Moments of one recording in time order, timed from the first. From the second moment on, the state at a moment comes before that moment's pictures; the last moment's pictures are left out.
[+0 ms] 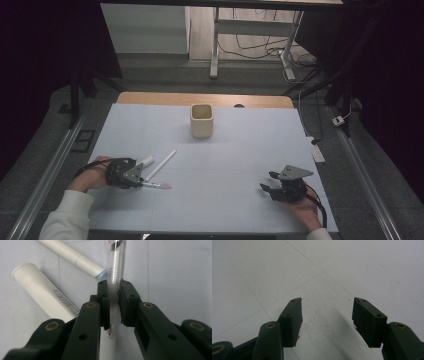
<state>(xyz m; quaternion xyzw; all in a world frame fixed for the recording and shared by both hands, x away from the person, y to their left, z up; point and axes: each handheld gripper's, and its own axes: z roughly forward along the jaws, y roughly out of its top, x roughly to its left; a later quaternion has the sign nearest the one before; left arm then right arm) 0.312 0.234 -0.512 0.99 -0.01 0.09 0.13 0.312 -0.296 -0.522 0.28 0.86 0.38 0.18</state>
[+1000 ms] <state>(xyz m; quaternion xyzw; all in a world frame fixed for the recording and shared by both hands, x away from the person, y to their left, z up) 0.299 0.237 -0.499 0.98 0.02 0.10 0.19 0.312 -0.297 -0.520 0.28 0.86 0.38 0.18</state>
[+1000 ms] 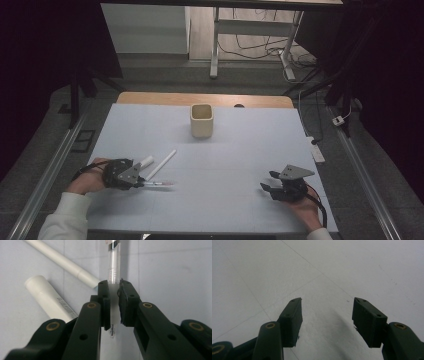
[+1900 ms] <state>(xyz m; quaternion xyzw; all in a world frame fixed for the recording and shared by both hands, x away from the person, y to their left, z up) 0.297 0.209 -0.463 0.94 0.08 0.14 0.30 0.311 -0.294 -0.517 0.29 0.85 0.41 0.17</state>
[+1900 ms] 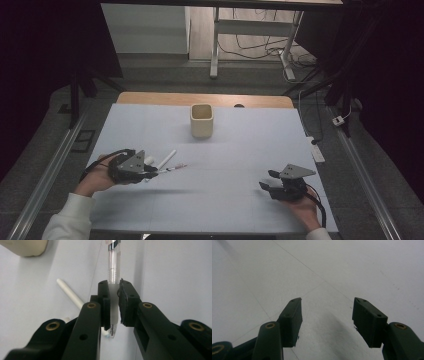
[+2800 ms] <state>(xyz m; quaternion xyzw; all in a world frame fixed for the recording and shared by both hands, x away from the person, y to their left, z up) 0.318 0.154 -0.467 0.94 0.11 0.15 0.30 0.310 -0.286 -0.514 0.28 0.85 0.42 0.18</state>
